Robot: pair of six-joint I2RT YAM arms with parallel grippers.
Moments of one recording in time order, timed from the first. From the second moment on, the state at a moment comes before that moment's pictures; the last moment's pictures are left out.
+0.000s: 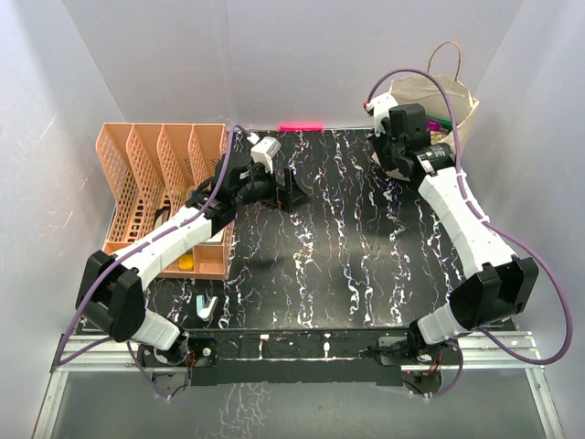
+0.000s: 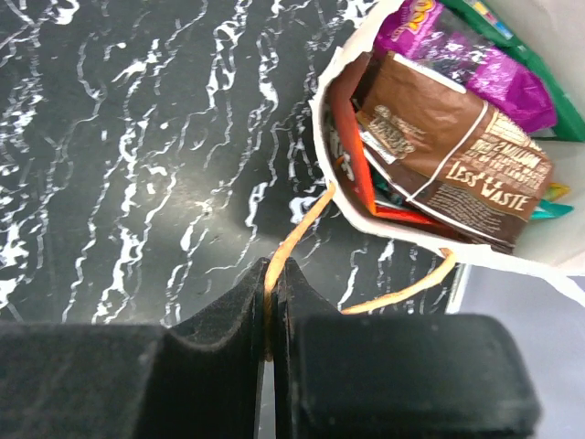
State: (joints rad) left arm -0.57 1.46 1.10 0.00 0.41 -0.39; right arm 0.25 1.50 1.57 -0.69 0.13 -0.28
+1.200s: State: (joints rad) left arm -0.55 1.14 1.08 -0.27 -0.02 -0.47; right arm 0.76 1.57 1.64 -0.68 -0.05 0.37
